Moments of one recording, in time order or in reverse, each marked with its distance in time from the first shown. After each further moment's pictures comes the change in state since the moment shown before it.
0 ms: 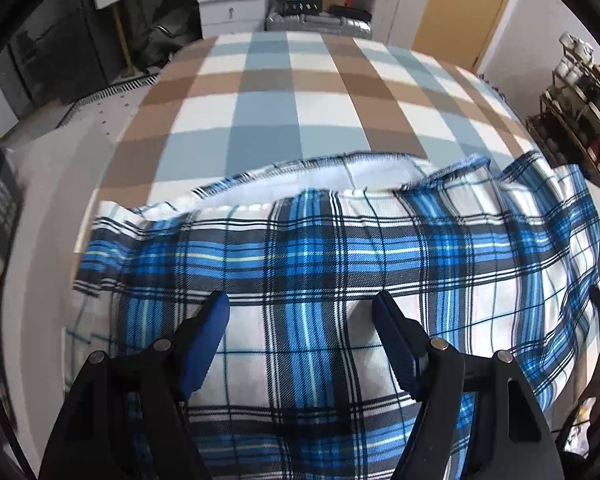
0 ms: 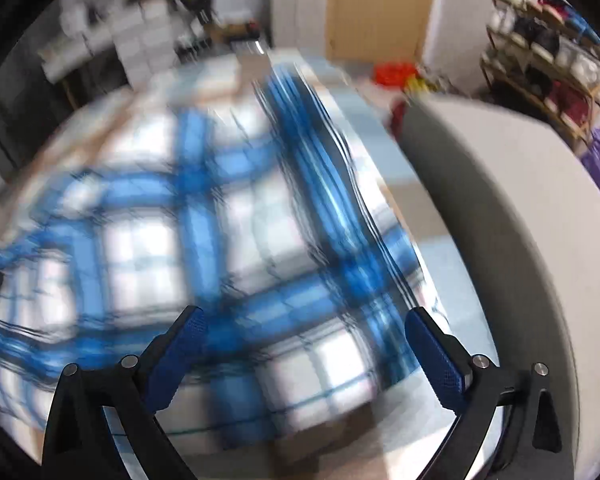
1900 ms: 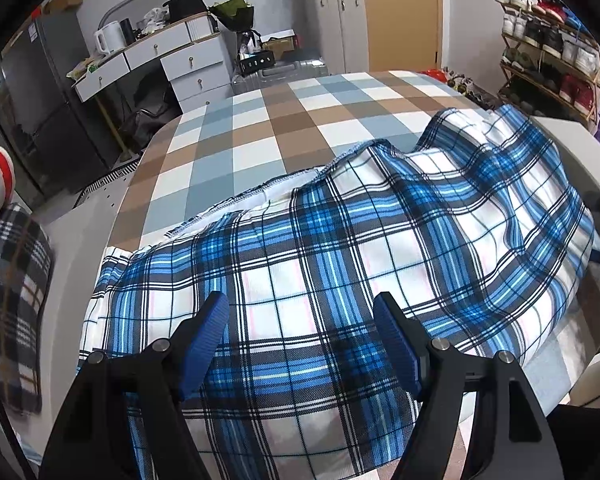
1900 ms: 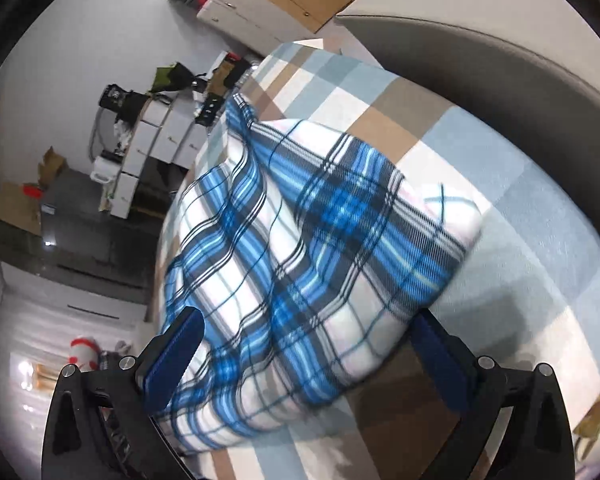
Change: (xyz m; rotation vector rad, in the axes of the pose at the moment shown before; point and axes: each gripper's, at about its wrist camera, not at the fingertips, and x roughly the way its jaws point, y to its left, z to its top) left arm -0.035 -0.083 -0.041 0.236 -0.165 0.118; right arm 0.019 -0.102 -0.018 0.596 0.121 0.525
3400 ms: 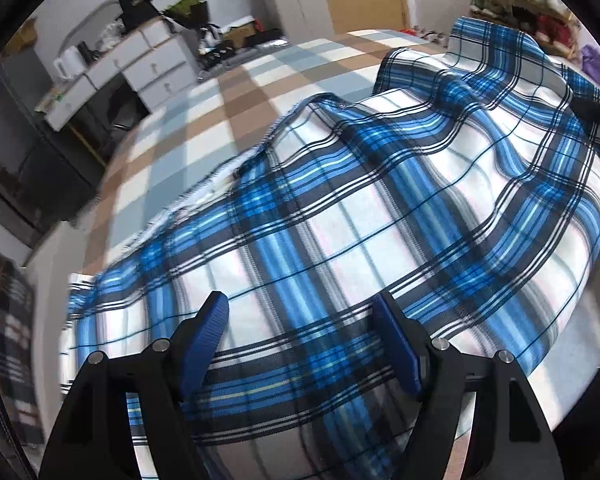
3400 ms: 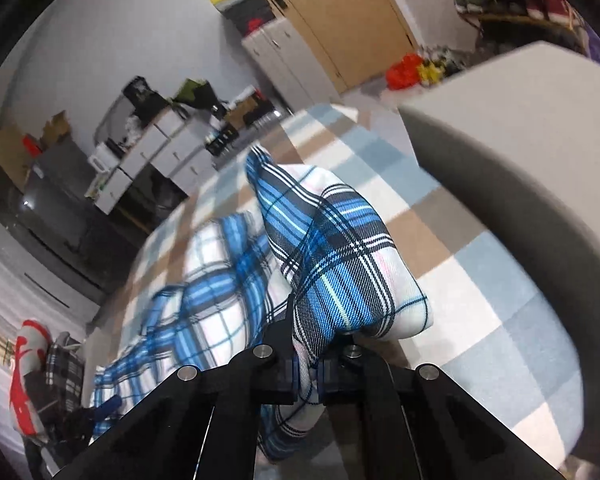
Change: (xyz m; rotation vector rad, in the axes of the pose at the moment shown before) left arm 0.022 -0.043 -0.004 0.154 0.078 -0.033; right arm -0.015 0.046 -0.007 -0.259 -0.241 -0.097
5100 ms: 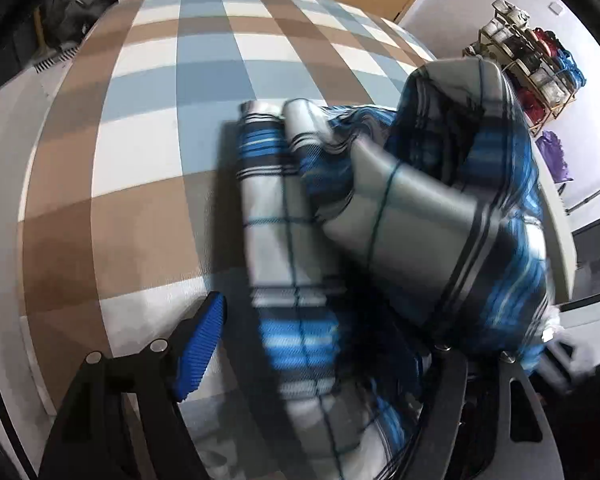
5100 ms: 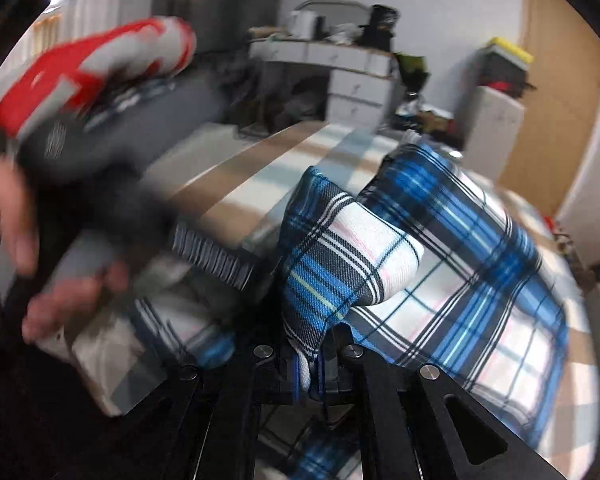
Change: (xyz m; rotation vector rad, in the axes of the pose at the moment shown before) left arm -0.008 0.126 -0.049 -0.288 0.207 -0.484; right arm 0.042 0.272 -0.219 -0.908 0.063 0.042
